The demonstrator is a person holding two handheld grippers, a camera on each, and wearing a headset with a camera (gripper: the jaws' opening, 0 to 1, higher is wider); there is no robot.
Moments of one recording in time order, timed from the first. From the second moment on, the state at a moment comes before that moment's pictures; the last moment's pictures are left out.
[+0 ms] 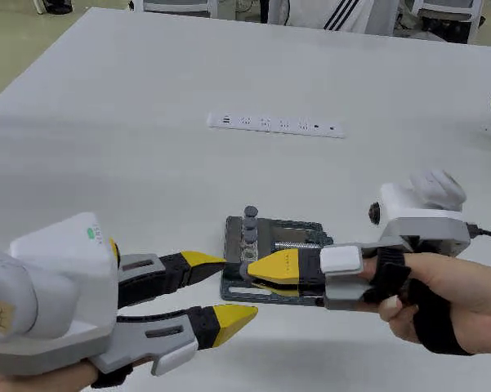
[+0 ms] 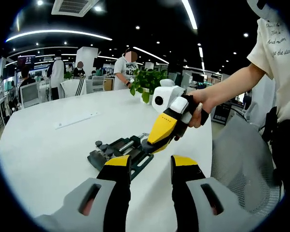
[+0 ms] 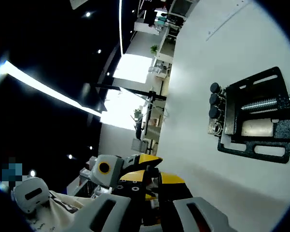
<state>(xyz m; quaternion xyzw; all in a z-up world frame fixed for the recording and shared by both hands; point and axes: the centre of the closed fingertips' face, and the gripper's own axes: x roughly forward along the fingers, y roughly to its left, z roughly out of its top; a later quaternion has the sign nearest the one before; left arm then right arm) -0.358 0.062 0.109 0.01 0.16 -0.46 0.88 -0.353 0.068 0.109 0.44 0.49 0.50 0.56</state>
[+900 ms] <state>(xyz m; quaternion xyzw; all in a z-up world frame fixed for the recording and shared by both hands) -0.364 0.052 0.119 0.00 0.13 -0.49 0.86 -0.368 0.066 0.107 0.52 0.53 0.46 0.48</state>
